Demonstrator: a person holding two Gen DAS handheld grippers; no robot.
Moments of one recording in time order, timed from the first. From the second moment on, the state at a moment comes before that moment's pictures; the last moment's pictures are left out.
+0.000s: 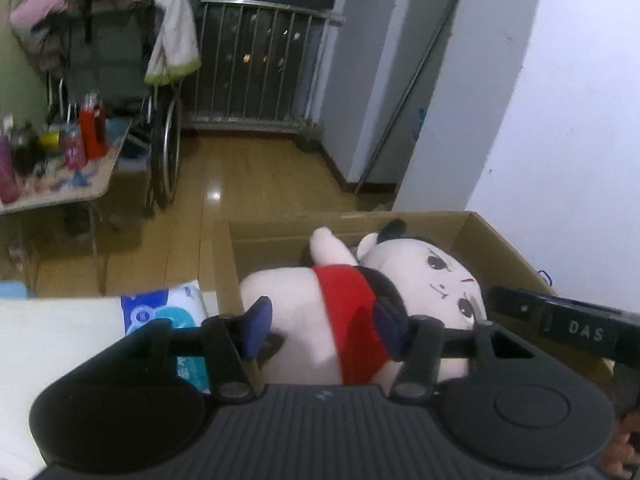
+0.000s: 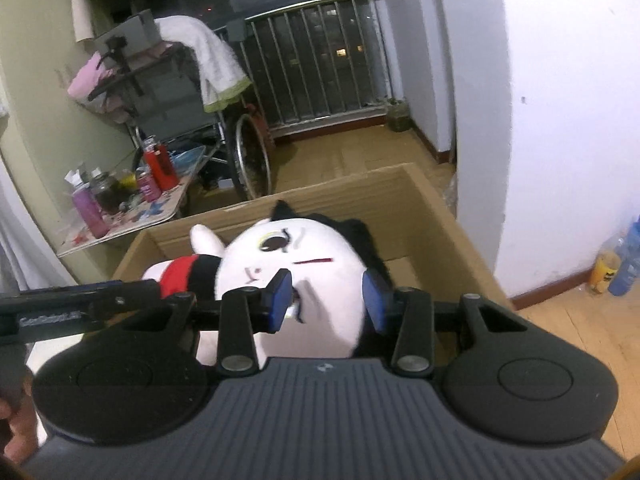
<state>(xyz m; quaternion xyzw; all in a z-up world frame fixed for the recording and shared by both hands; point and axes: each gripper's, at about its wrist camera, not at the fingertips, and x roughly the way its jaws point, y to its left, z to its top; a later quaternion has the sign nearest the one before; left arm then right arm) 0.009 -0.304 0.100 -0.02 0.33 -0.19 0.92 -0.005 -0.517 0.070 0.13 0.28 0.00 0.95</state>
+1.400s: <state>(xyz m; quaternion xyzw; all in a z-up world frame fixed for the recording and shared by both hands) 0.065 -0.363 0.069 0.08 0.49 -0.24 0.84 0.007 -0.505 0.044 0.08 0.30 0.01 0.95</state>
